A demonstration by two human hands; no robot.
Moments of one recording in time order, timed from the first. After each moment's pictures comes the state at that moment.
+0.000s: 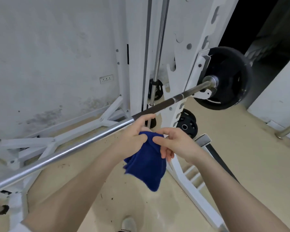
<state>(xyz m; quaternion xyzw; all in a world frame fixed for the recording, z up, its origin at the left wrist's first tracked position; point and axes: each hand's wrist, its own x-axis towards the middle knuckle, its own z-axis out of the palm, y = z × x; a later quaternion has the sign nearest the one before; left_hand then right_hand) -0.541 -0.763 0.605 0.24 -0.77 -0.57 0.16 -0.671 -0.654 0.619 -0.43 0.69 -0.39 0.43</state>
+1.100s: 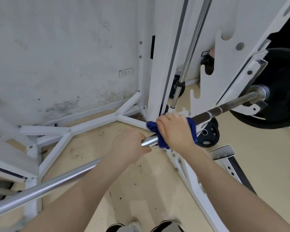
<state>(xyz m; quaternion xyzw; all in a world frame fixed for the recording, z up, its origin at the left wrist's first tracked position) -0.547 -0.863 0.578 0.42 -0.88 -0.21 -0.03 -0.706 -0.822 0.546 -0.66 0.73 -0.11 -0.12</state>
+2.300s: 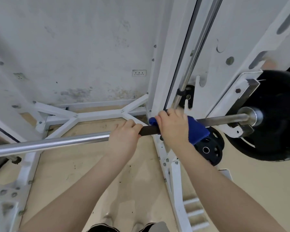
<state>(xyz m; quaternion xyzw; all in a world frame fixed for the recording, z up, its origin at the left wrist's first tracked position) -0.652 -0.806 0.561 0.52 -0.84 -0.08 0.16 -0.818 -0.812 0.548 -0.67 0.73 -0.08 -0.15</state>
